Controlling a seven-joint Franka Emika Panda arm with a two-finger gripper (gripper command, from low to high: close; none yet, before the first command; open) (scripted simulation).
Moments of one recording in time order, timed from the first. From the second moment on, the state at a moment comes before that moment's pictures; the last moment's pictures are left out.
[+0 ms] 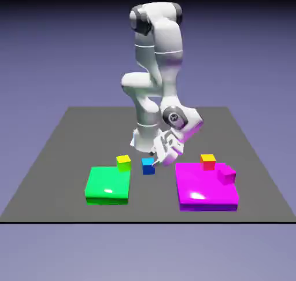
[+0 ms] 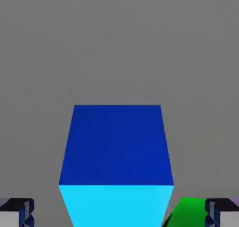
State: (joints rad) arm -0.17 0.17 0.56 -2.93 -1.28 2.26 0.73
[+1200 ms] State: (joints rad) arm -0.25 0.32 1.11 -2.37 -0.99 1.85 0.21
